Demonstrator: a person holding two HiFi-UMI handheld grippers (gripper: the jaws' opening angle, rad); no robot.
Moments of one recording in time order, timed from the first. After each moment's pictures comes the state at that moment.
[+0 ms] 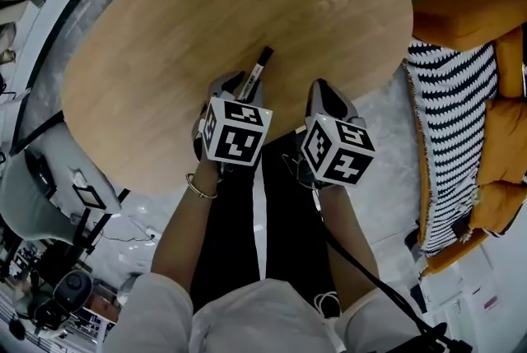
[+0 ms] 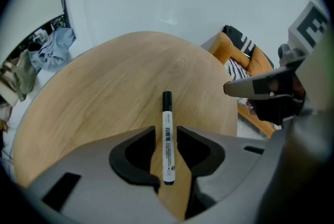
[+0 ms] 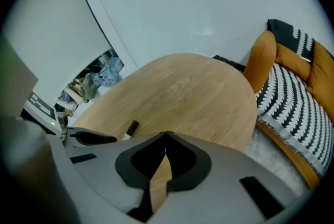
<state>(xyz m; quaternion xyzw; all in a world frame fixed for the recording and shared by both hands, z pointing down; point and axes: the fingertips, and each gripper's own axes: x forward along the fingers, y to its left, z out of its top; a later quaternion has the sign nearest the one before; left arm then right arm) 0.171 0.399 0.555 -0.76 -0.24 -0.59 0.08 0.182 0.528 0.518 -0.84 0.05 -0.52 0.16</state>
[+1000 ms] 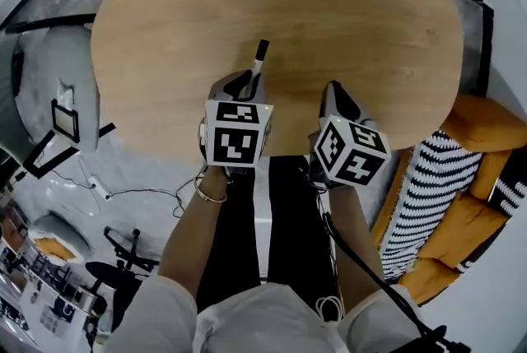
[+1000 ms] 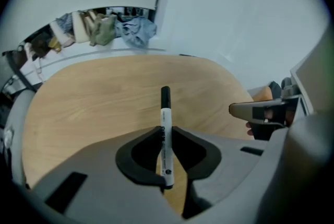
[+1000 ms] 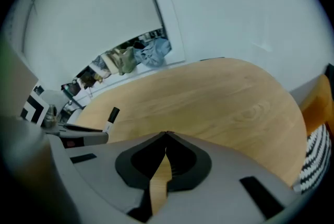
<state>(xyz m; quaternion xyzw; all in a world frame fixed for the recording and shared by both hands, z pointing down) 0.150 0.235 0.518 -0.83 -0.01 -0.55 -0.12 0.212 0.371 0.501 -0.82 0.23 -0.52 0.02</state>
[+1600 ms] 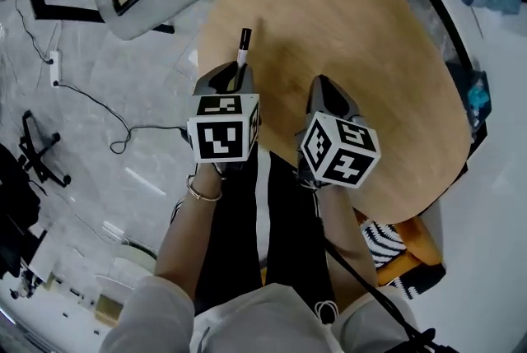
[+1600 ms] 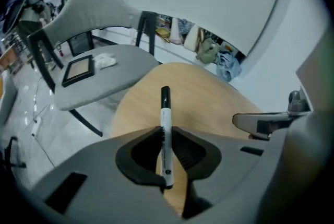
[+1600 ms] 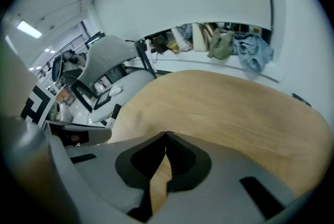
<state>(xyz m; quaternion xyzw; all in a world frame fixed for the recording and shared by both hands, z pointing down) -0.076 -0.011 0.498 -0.77 0.34 -0.42 -0.33 0.052 0.056 0.479 -0.69 0.53 -0.47 -0.17</state>
